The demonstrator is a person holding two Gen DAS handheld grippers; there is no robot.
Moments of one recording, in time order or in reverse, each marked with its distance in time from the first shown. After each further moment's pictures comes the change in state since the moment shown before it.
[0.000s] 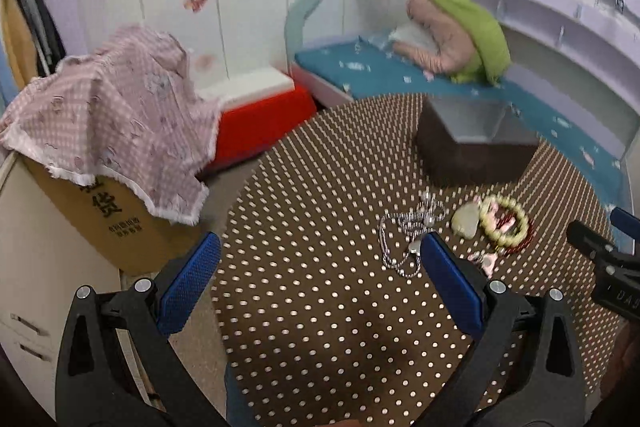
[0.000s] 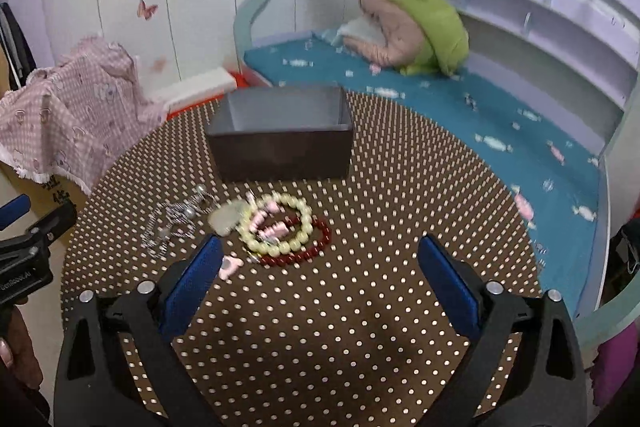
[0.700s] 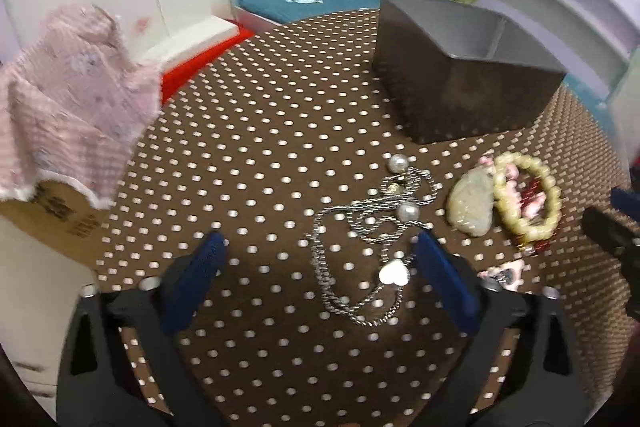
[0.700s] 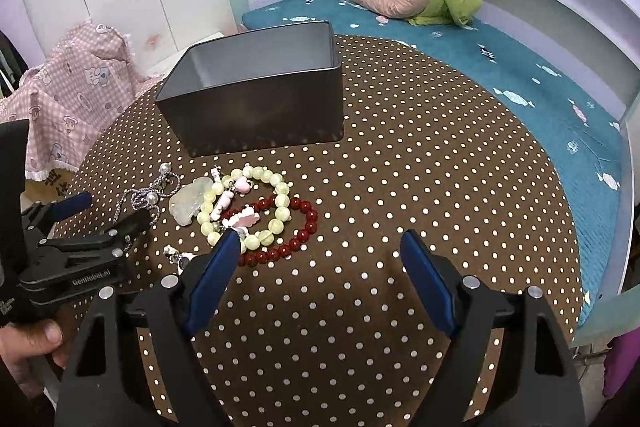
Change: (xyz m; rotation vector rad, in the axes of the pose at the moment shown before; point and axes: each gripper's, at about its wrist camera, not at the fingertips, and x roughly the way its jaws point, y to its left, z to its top) left arm 0.114 -0.051 0.004 0.094 0.222 -0.152; right arm 0.050 -0.021 0.008 0.038 0.134 0.057
